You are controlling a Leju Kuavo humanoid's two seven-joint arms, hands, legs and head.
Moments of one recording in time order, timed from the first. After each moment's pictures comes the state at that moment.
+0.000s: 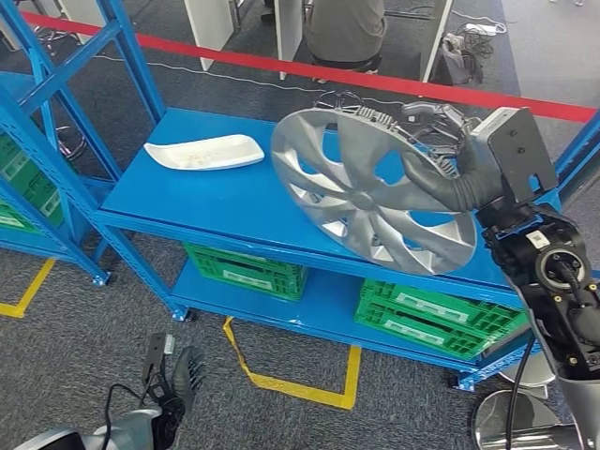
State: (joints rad) left arm -0.27 0.14 -0.62 -0.28 1.02 -0.15 -0.41; right arm -0.87 -0.08 0.79 -1.35 -0.32 0.04 -0.04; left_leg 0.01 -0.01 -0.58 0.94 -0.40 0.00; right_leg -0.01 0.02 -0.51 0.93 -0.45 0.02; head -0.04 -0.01
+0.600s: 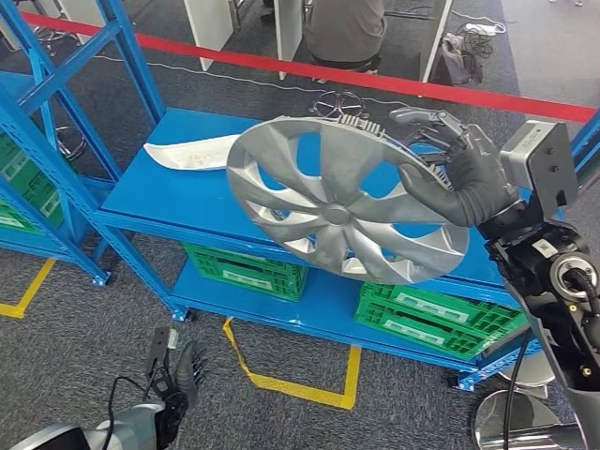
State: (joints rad) left arm -0.29 0.13 -0.62 -0.28 1.00 -0.15 -0.40; right arm -0.84 -0.11 0.79 -1.43 -0.45 0.15 -0.12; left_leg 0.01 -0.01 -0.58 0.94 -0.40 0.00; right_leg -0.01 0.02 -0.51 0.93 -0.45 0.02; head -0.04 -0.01
